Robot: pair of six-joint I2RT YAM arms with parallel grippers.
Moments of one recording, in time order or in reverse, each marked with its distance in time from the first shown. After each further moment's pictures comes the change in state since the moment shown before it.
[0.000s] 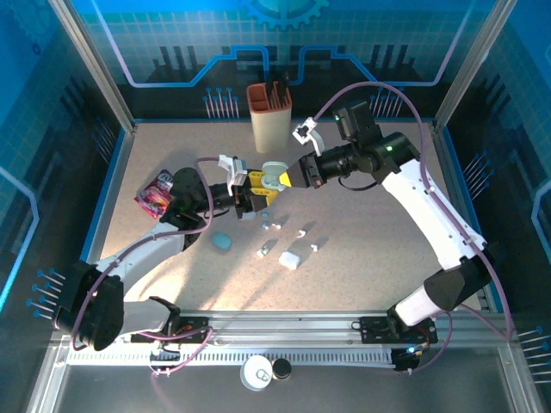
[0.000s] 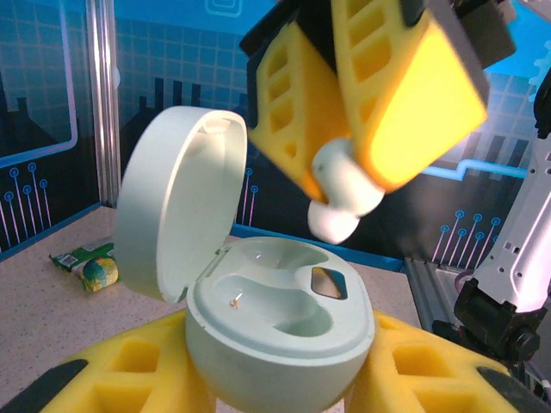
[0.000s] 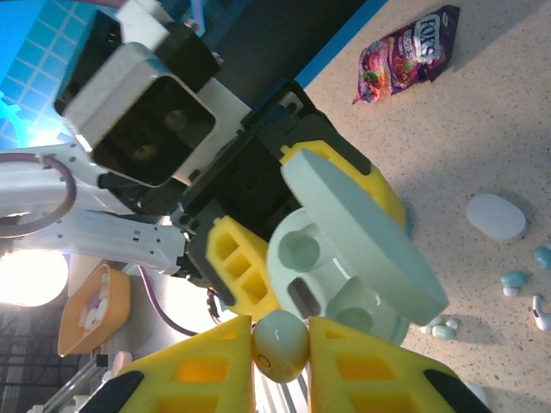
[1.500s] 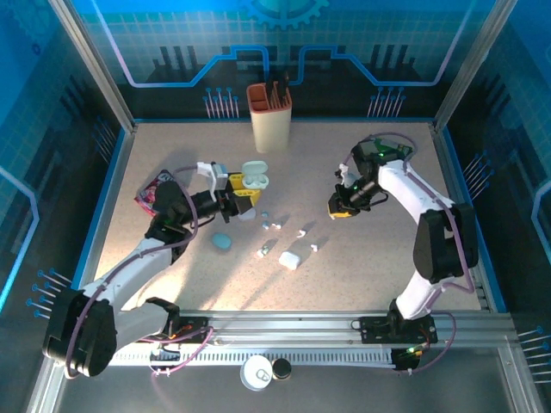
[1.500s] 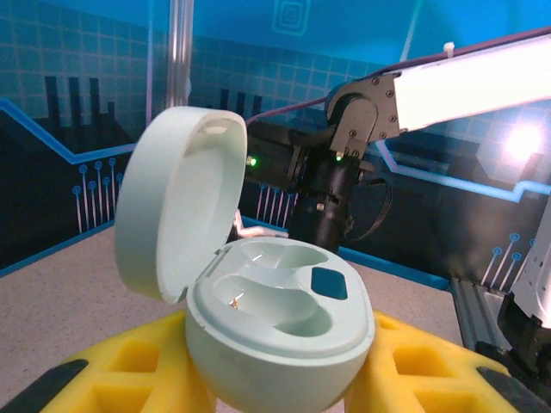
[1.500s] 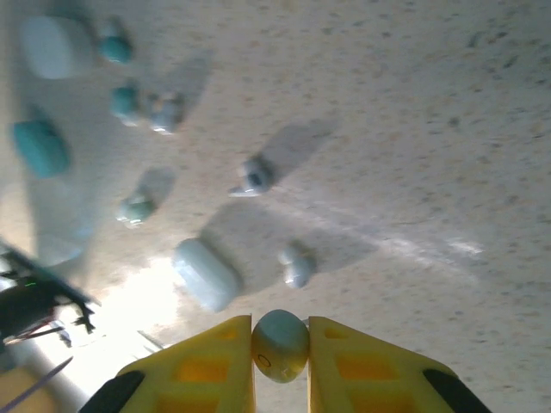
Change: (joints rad) left arm 0.077 -0.145 -0.120 -0.008 -0.086 -0.027; right arm -0.310 0.133 -0.428 -0.066 0.272 0.071
